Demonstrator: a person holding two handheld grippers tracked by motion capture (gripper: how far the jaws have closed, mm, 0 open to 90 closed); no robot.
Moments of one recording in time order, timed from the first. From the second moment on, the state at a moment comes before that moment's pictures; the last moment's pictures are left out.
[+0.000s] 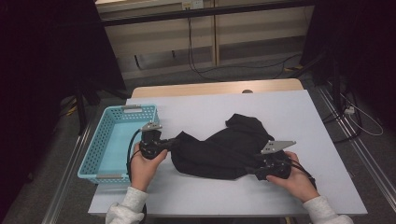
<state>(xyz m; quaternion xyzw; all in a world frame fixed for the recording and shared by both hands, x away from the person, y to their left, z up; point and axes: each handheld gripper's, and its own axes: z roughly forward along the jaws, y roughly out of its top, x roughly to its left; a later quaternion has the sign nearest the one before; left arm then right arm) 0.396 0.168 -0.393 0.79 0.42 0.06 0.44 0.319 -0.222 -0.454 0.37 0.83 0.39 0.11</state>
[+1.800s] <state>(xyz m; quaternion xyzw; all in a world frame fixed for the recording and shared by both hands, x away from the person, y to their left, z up) 0.393 0.163 -0.371 0.78 0.39 0.06 0.50 0.331 -0.258 -0.396 0.44 0.74 0.48 0.17</state>
